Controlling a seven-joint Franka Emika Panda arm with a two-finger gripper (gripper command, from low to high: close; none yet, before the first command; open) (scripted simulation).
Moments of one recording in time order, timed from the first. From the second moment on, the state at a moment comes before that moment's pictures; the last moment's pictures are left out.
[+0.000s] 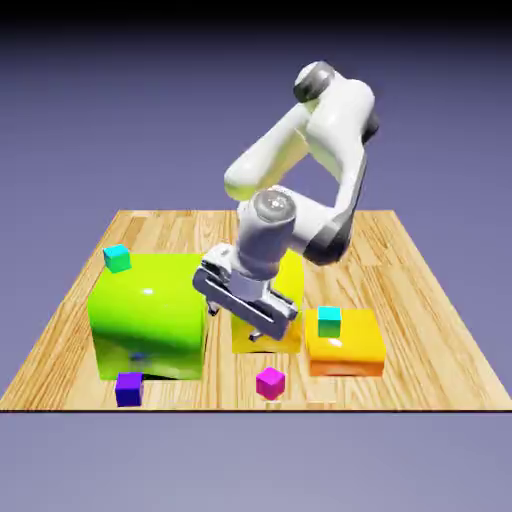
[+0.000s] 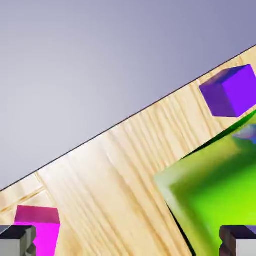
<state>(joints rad) -2.10 -0.78 1.93 -1.94 0.52 1.88 0.90</state>
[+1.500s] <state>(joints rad) -2.45 -0.53 2.18 -1.48 0.57 1.40 0.86</state>
